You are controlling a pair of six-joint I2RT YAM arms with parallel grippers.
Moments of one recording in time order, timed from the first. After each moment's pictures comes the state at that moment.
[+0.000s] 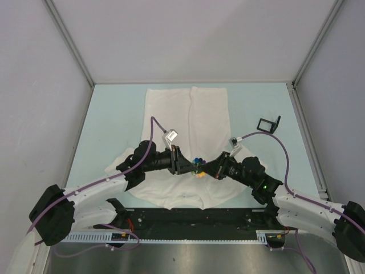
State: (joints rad) left arm -0.77 1.08 0.49 0.33 0.51 -0.79; right arm 0.87 0.84 0.29 0.43 -0.14 0.99
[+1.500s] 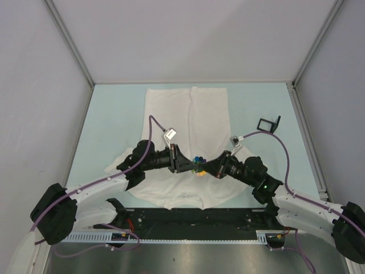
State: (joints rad) left arm -0.75 1.10 0.47 0.42 0.55 -0.85; right arm 0.84 0.85 0.27 0.51 -0.20 0.97
